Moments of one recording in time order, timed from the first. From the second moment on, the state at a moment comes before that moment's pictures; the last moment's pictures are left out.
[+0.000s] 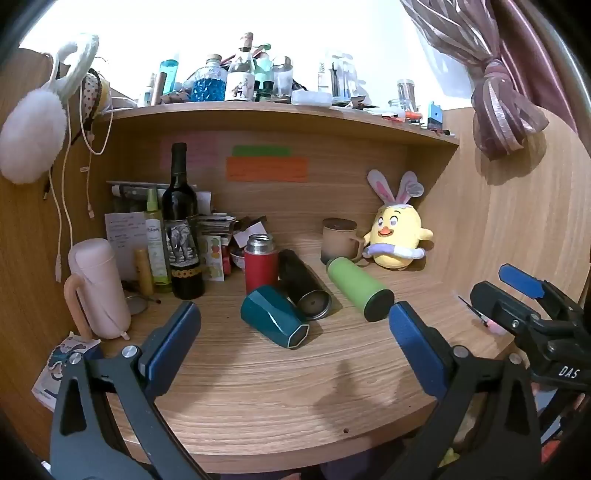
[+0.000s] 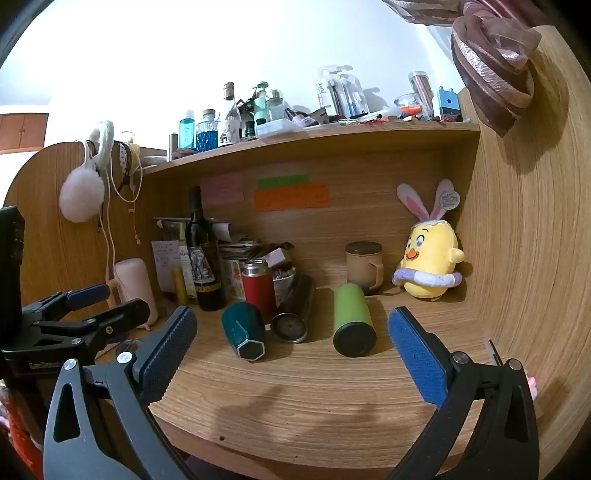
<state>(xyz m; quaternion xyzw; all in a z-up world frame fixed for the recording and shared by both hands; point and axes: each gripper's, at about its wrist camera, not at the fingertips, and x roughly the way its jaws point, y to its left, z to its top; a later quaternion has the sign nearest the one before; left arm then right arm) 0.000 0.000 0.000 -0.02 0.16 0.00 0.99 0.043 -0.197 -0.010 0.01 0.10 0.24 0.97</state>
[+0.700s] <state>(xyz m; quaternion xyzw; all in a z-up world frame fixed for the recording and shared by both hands) -0.006 -0.011 0.003 -0.01 0.15 0.00 0.99 0.043 -0.197 -0.009 0.01 0.10 0.24 0.97</state>
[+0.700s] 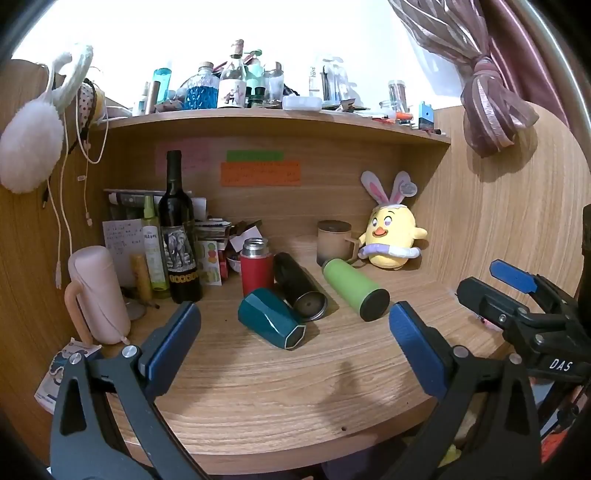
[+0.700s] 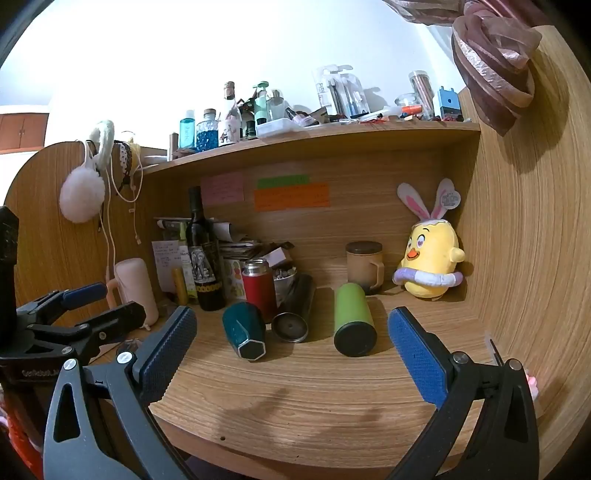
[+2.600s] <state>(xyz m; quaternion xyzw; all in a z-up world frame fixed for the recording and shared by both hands) -0.009 -0.006 0.004 -0.02 0.15 0.00 0.99 0.039 -0.199 -0.002 0.01 0.10 0.24 0.97</state>
